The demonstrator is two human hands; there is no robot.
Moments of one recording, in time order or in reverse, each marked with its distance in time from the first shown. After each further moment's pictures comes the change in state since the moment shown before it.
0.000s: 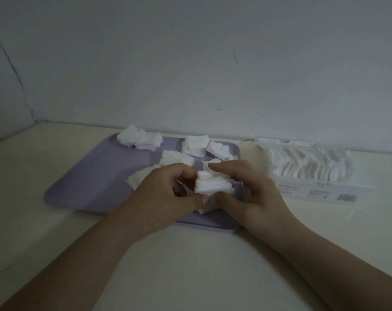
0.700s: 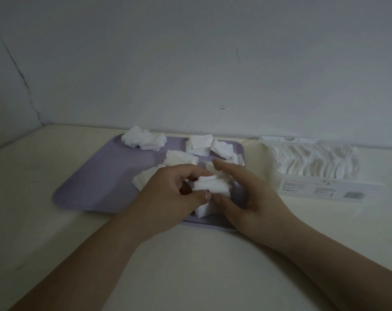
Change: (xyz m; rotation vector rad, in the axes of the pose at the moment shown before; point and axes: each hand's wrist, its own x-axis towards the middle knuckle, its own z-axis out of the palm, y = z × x) left_hand -0.001 0.001 0.003 -0.010 0.013 0.056; right_hand -0.004 0.000 0.005 -0.210 -0.083 0.029
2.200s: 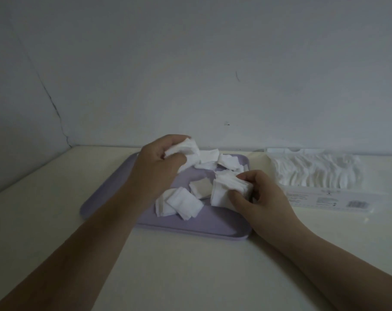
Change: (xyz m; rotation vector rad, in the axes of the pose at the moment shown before) left_hand 0.040 0.031 -0.043 0.012 0.323 0.053; right_hand 0.006 -0.004 -0.009 0.136 0.170 0.301
